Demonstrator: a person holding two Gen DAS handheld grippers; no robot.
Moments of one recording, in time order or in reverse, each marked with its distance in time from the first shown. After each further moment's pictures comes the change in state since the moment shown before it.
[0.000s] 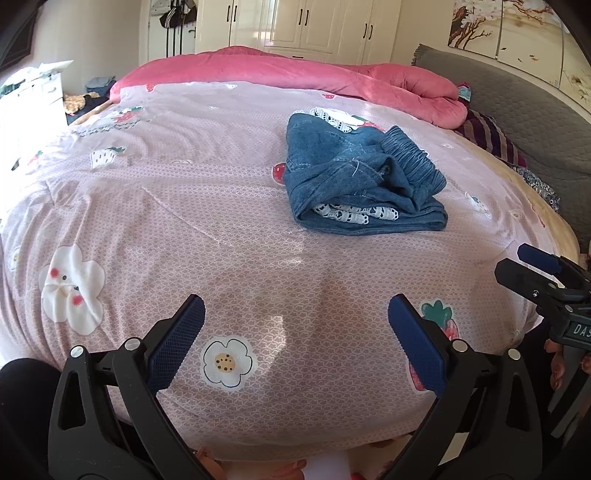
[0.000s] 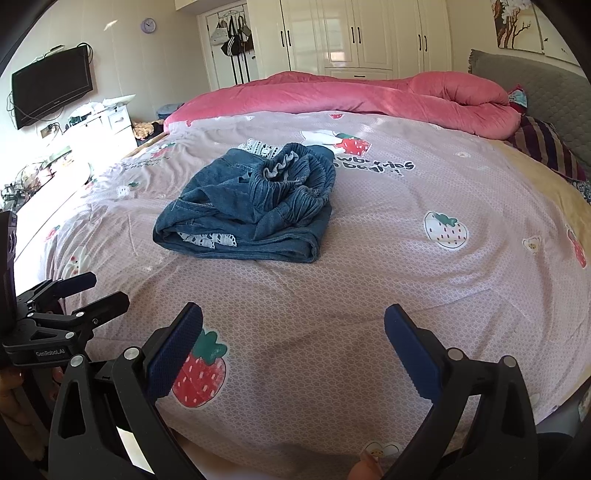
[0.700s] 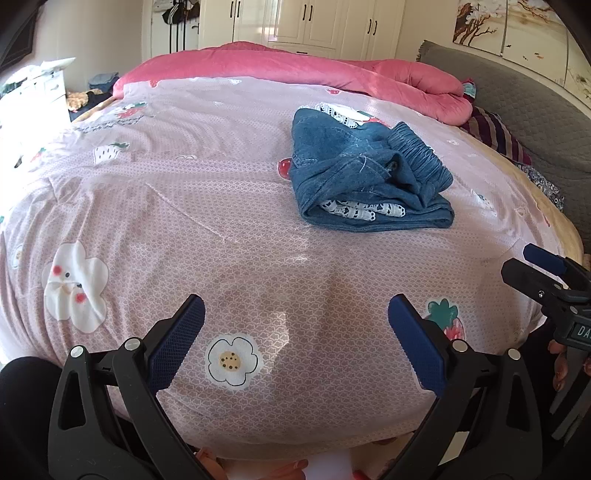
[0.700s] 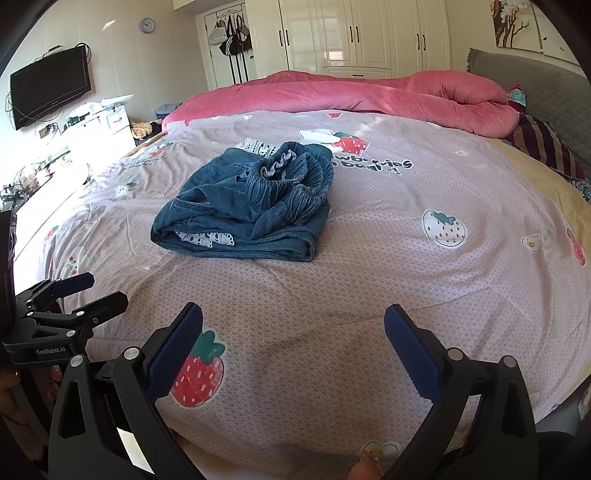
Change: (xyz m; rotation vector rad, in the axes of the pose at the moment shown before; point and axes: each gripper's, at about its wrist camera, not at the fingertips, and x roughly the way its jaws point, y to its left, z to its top) left arm 0.002 0.001 0.001 -0.011 0.023 0.012; right arm 0.000 0.000 -0.001 0.002 0.001 -0.006
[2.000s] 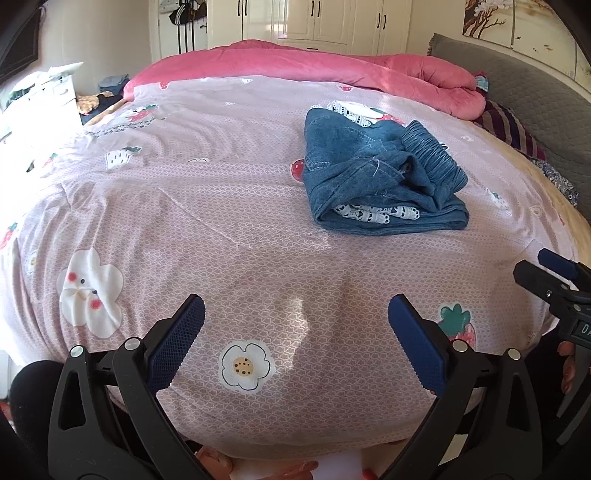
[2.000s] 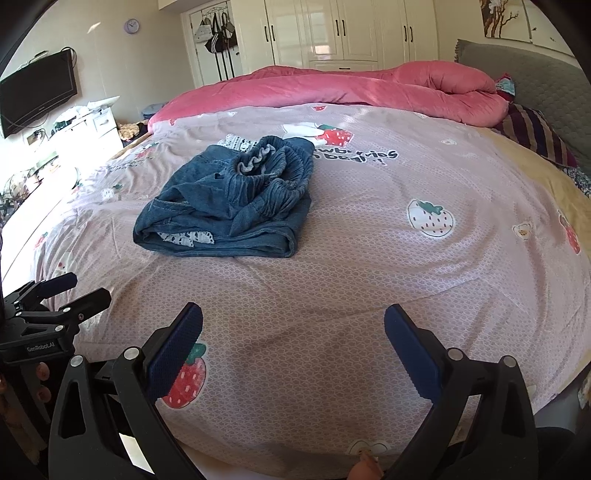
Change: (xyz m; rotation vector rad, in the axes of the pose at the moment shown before) left arm 0.000 -0.004 0.007 0.014 0.019 0.085; right arm 0.006 -0.017 0.002 0.048 0.029 -0.039
